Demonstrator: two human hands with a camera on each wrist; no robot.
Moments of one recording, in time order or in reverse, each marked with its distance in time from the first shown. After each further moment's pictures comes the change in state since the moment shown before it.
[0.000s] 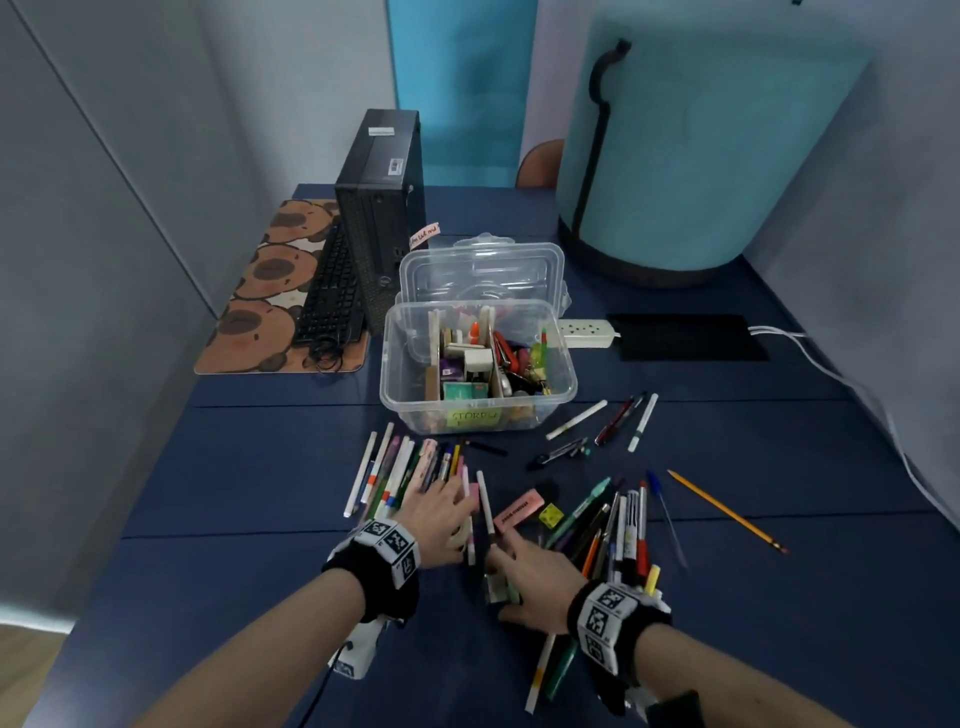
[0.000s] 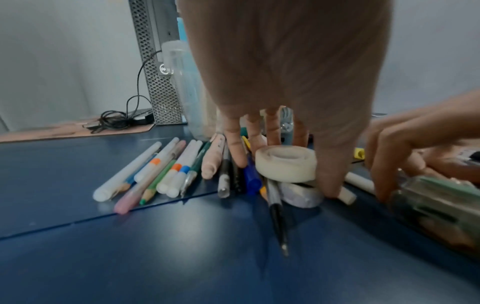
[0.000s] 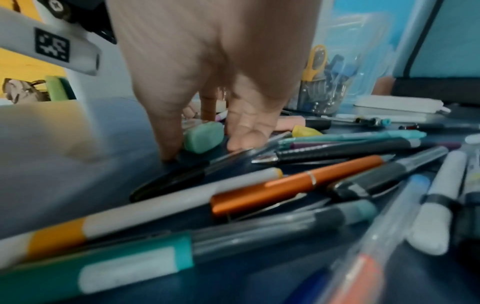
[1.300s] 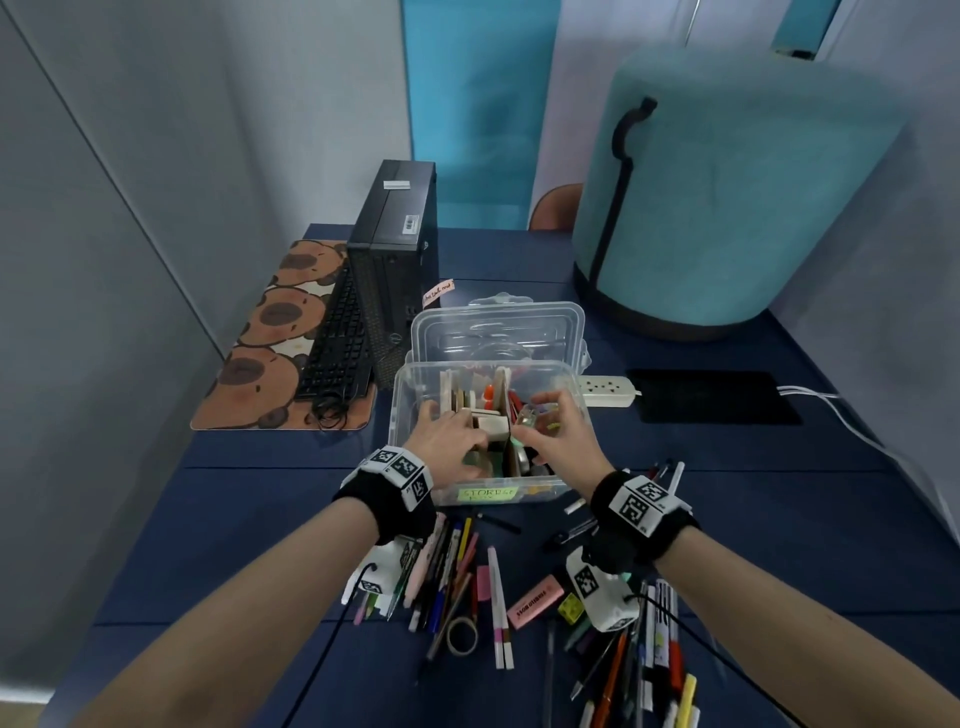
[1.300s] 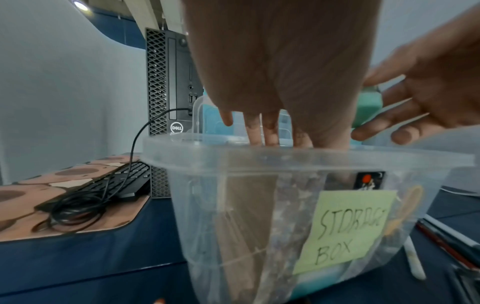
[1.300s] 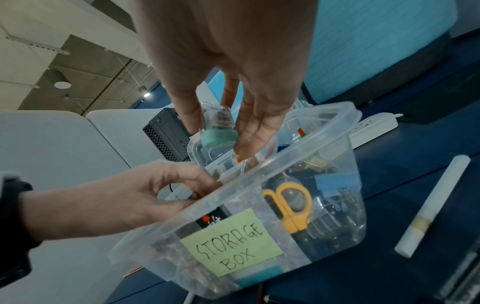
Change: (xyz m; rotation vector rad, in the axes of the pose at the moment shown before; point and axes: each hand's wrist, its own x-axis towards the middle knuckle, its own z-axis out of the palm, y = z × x) left_hand 0.081 -0.079 -0.126 0.040 0.237 -0.105; right_hand 0.099 0.066 -0.172 1.021 0.716 0.164
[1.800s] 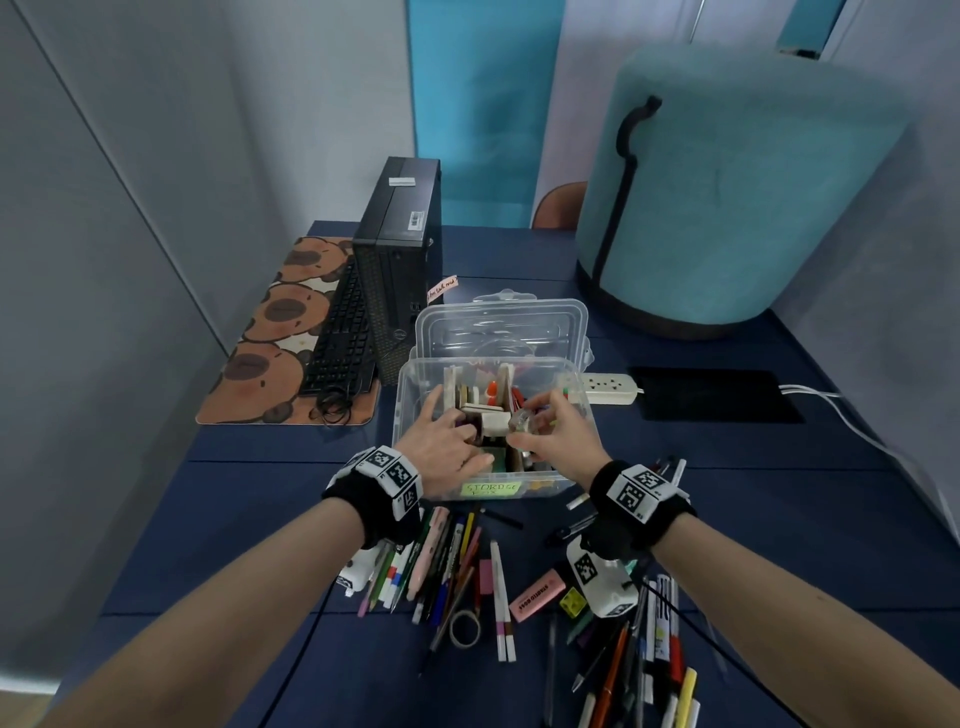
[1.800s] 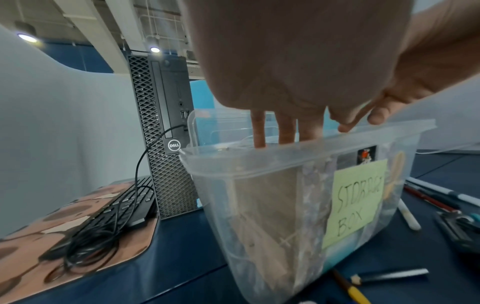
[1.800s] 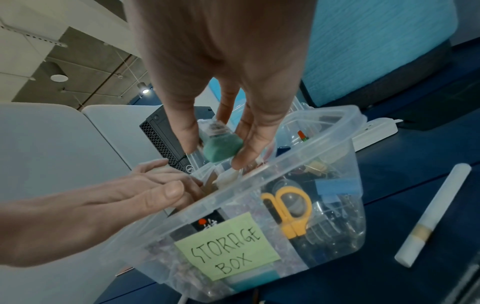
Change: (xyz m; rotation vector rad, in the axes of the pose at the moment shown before) left_hand -0.021 -0.001 -0.005 0.150 -0.038 0.100; right_hand 0.003 -0.006 0.002 -0.110 -0.043 0.069
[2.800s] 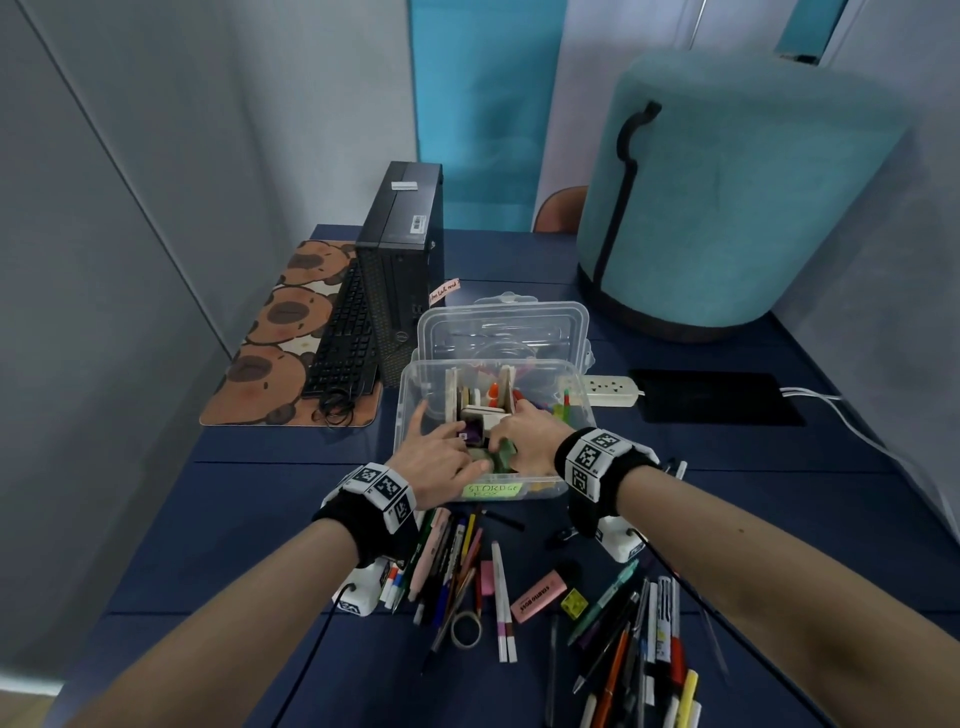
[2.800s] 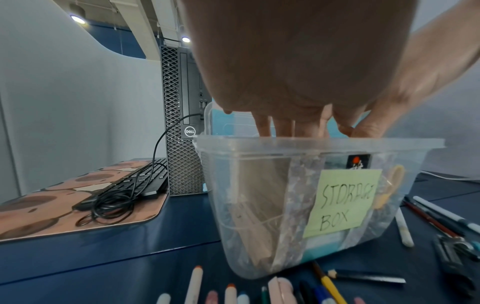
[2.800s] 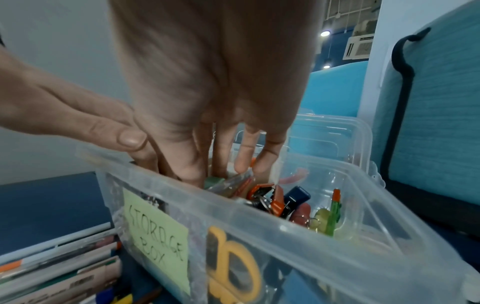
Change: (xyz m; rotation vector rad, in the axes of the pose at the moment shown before) left_hand -0.012 0.003 0.012 -0.195 -0.015 -0.104; right_hand 0.028 -0.021 0.016 -1.014 -0.475 -0.203
